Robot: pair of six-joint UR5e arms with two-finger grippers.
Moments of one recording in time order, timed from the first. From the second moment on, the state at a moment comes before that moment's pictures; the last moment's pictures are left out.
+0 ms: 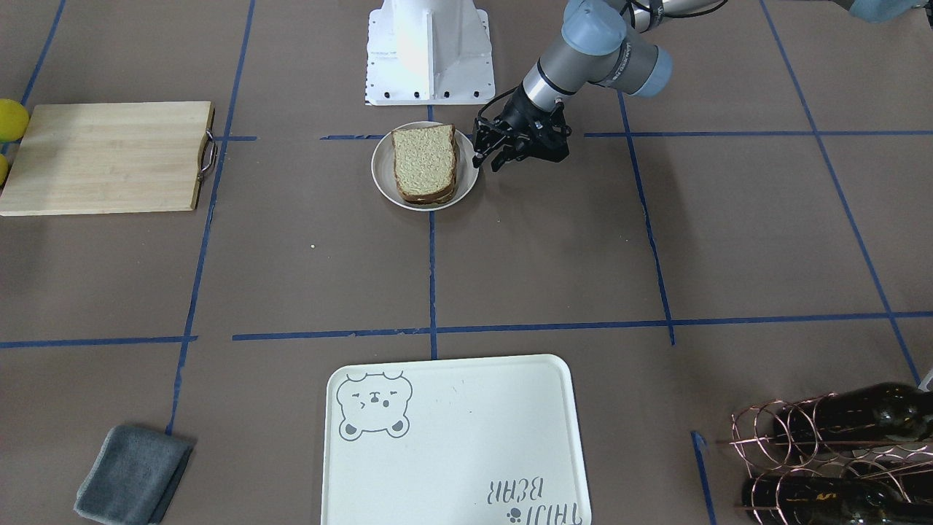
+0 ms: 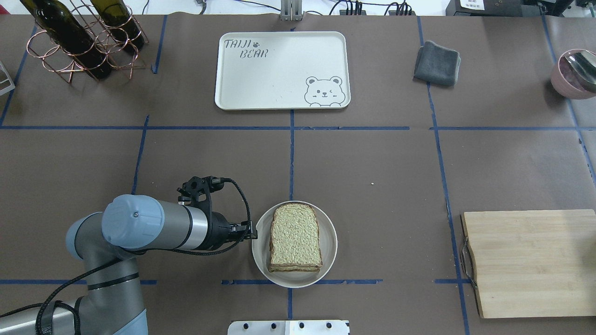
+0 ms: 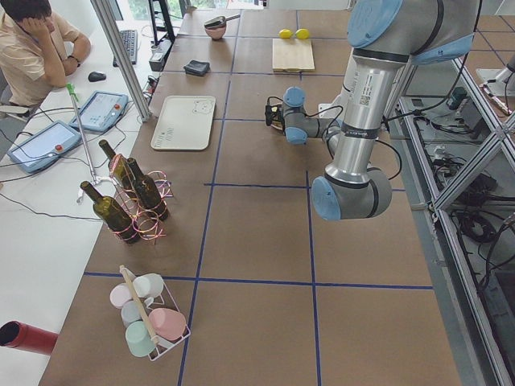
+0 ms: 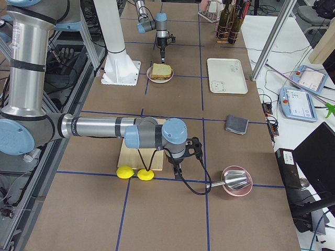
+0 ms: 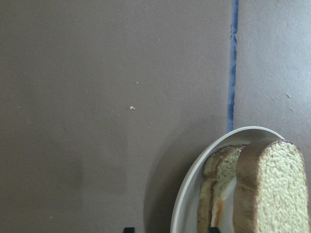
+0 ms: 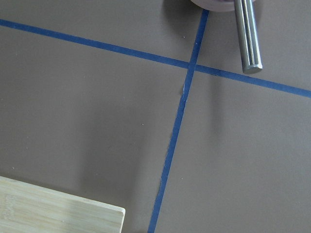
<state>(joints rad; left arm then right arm) -0.34 -1.93 -1.76 -2.26 -1.81 -1.53 1.57 -1.75 1.77 -1.52 2.38 -0.18</state>
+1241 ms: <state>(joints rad) -0.30 -1.95 -1.75 -2.26 -1.81 -1.53 1.57 -1.75 1.76 -1.52 2.37 -0.18</state>
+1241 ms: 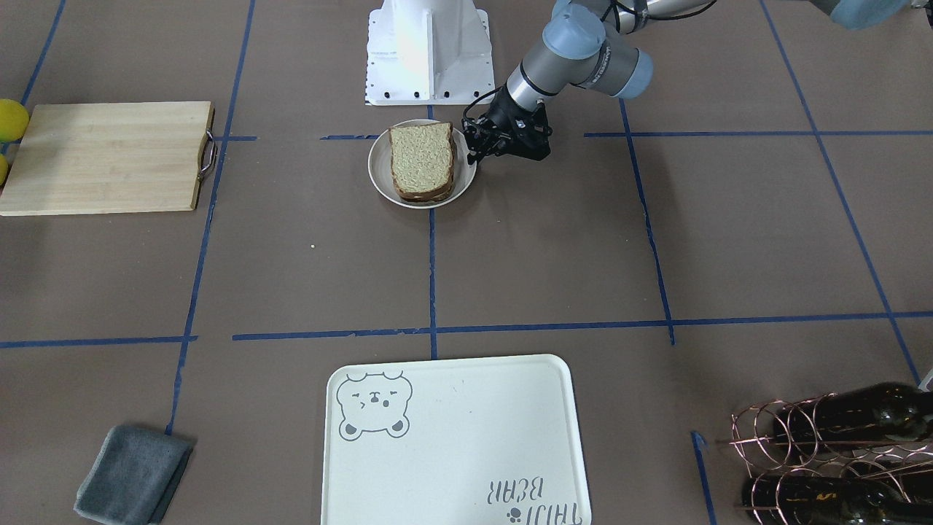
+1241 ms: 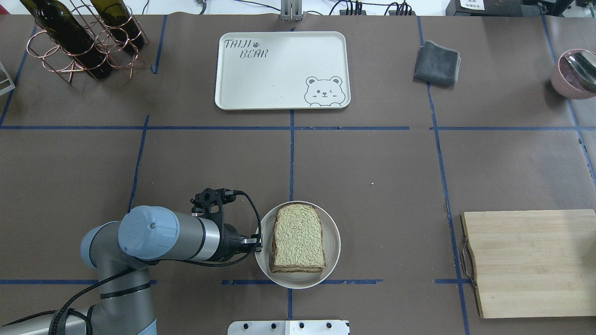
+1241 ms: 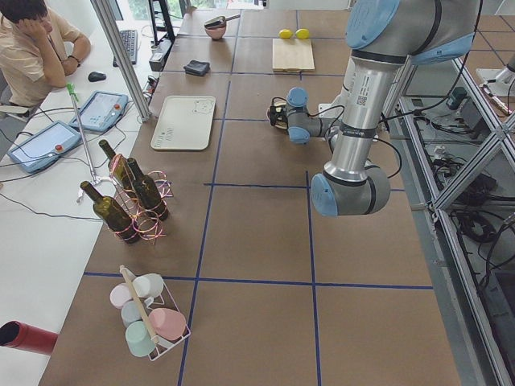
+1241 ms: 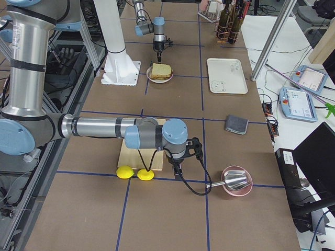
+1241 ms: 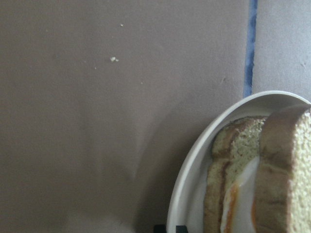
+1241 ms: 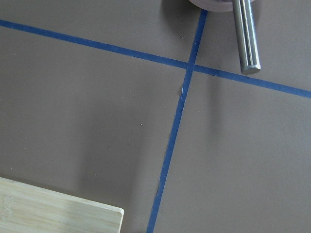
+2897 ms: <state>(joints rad) -0.82 -2.46 -1.05 -2.27 -2.11 -1.22 1.57 -1.77 1.77 -1.52 2.36 -0.18</state>
